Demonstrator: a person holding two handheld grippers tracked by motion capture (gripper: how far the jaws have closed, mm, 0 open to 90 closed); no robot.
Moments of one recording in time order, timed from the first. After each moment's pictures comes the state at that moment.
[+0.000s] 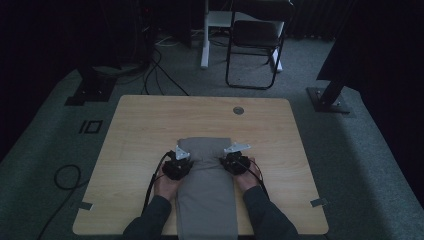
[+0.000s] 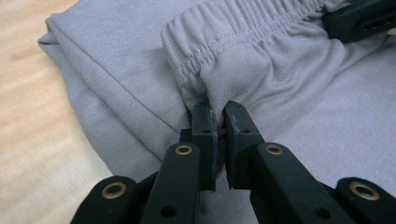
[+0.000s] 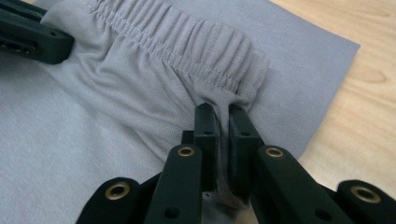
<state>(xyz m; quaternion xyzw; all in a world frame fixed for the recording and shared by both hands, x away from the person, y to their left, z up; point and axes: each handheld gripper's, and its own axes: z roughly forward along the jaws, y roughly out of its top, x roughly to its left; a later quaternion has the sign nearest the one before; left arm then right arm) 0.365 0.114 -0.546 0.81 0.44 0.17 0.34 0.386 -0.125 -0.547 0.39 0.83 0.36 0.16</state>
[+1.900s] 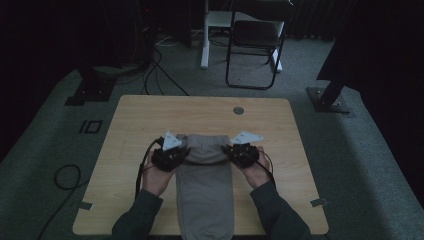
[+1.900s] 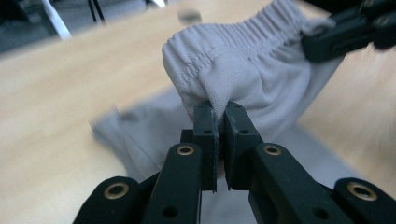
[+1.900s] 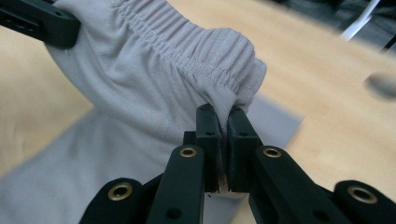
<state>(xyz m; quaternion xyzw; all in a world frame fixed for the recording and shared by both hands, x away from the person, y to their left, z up) 0.321 0.128 -0.462 0.81 0.39 0.18 0.40 0.352 -0.134 -0.461 0.34 0.83 0.41 0.18</state>
